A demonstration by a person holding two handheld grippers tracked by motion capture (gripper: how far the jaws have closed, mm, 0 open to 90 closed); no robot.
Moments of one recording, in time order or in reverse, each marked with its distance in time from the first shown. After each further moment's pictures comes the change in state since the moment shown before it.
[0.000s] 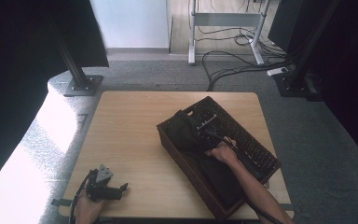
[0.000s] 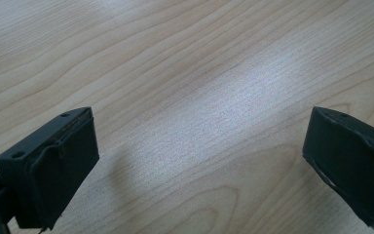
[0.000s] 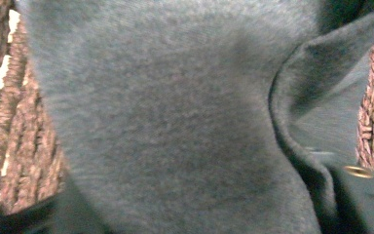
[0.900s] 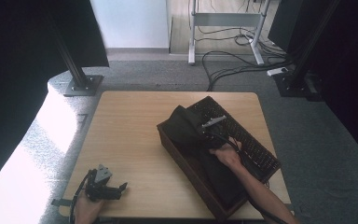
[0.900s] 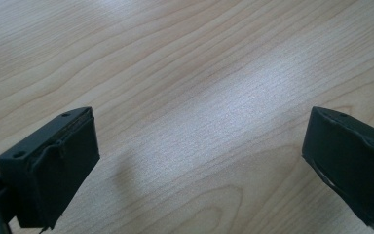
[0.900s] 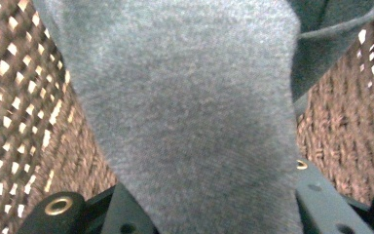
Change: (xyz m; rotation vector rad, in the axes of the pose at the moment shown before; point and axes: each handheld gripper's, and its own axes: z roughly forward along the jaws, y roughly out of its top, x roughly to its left) left arm 0.001 0.000 -0.003 -0.014 0.013 -0.003; right arm 0.010 -0.011 -0.037 -0.229 -0.028 -0.003
